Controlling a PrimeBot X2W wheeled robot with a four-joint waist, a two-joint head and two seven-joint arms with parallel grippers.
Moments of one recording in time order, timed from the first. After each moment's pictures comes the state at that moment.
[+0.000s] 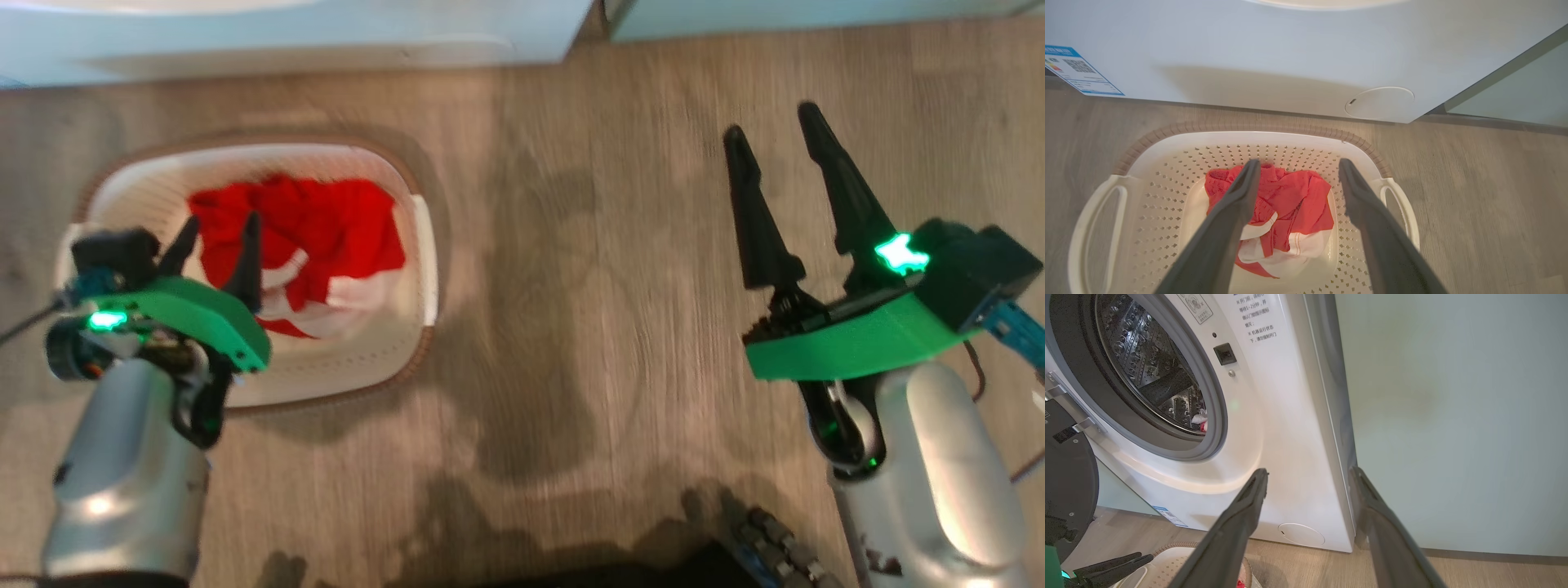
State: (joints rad) left arm -0.51 0.17 -0.08 0.63 -0.37 -0.09 -0.15; right arm -0.30 -0.05 0.13 -0.05 0.30 0.13 -0.17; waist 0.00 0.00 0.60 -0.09
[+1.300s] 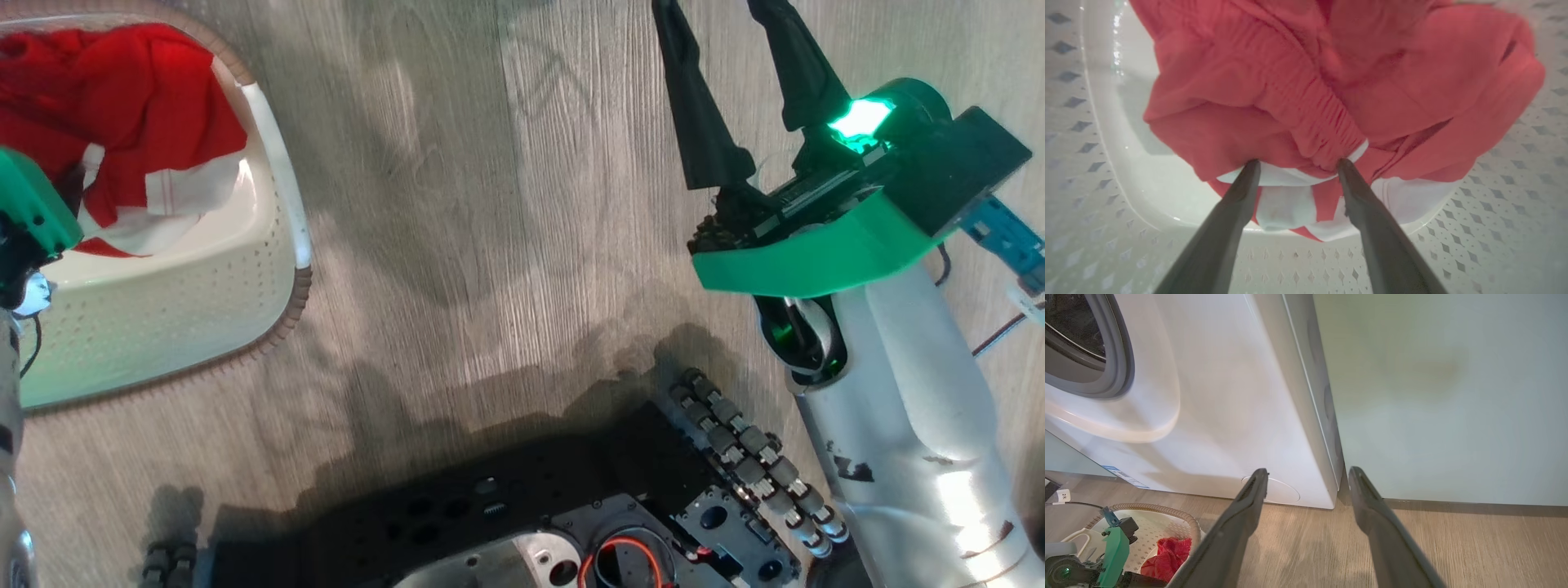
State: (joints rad) left arm -0.98 0.38 -0.04 1.13 -0.51 -0.07 0.31; right arm -0.58 -0.05 0.28 0.04 0.35 0.13 -0.26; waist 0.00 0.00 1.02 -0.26
